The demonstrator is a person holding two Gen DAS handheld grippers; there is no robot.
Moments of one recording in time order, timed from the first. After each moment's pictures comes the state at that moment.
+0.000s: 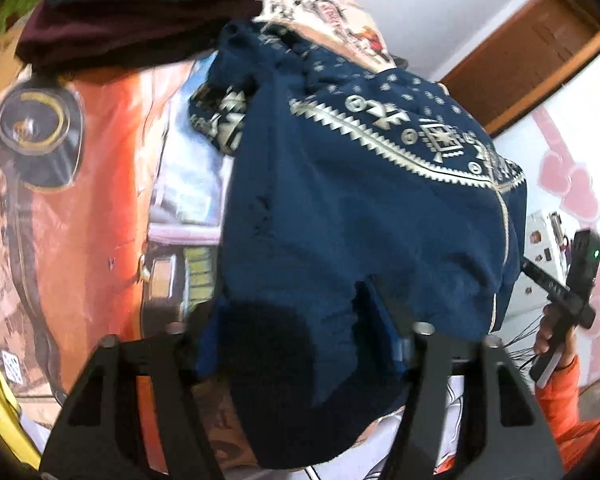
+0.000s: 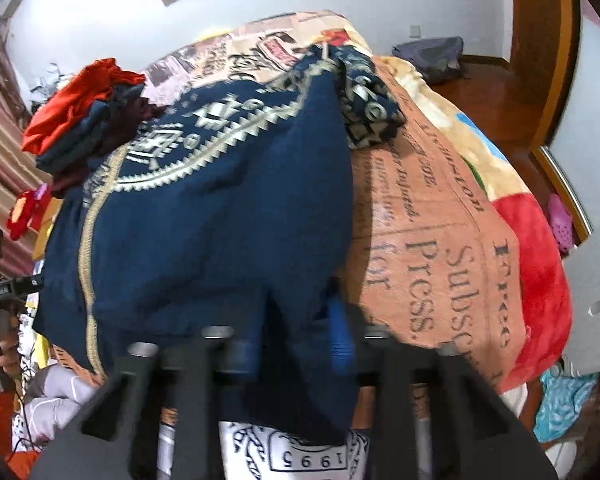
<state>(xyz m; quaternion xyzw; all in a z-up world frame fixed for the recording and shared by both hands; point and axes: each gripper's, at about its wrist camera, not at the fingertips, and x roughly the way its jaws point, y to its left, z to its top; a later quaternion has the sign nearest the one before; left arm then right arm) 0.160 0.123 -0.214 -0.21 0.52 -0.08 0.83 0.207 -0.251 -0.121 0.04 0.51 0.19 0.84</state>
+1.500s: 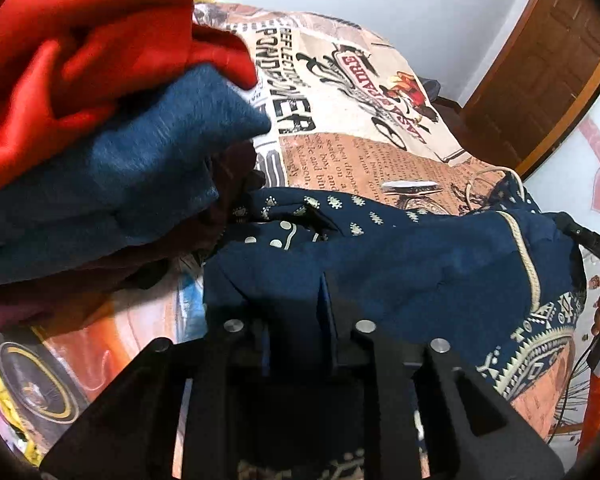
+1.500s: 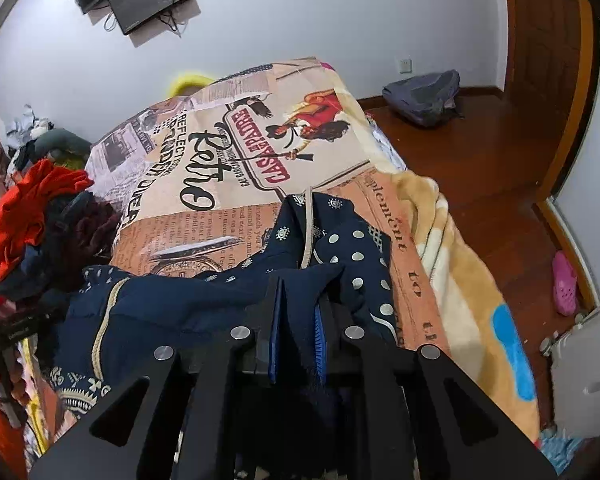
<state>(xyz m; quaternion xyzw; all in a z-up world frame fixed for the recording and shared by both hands) 0.374 0.148 -0.192 -0.11 0.49 -0.02 0.86 0.391 -0.221 -0.086 0.04 0.46 0.15 0.87</state>
